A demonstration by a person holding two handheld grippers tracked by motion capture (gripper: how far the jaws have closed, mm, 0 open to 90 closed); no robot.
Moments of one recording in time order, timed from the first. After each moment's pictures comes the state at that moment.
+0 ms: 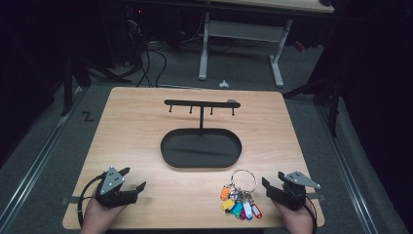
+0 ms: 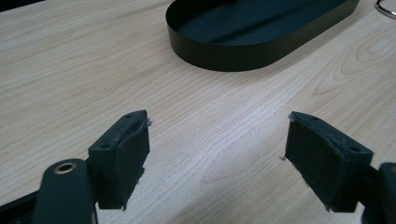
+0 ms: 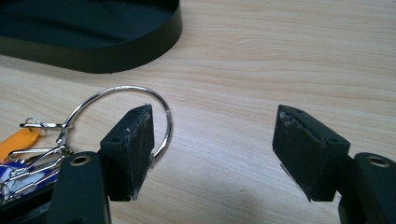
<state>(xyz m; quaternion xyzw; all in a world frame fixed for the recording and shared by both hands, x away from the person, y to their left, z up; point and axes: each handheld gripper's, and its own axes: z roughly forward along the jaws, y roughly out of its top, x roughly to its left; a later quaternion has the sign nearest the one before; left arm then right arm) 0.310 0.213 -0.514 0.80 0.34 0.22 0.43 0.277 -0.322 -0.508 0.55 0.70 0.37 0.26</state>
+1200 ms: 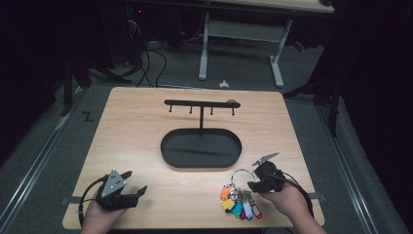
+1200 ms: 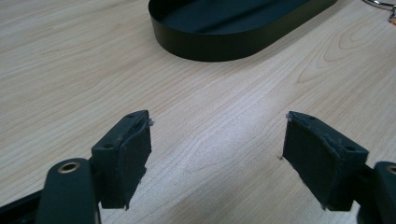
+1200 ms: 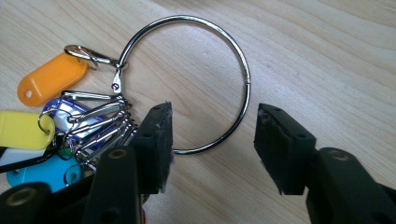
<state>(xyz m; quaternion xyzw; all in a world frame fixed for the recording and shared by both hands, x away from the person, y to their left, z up) 0.304 0.211 -0.517 0.81 0.33 0.21 0.43 0.332 -0.263 -0.478 0.49 0.86 0.15 0.10</state>
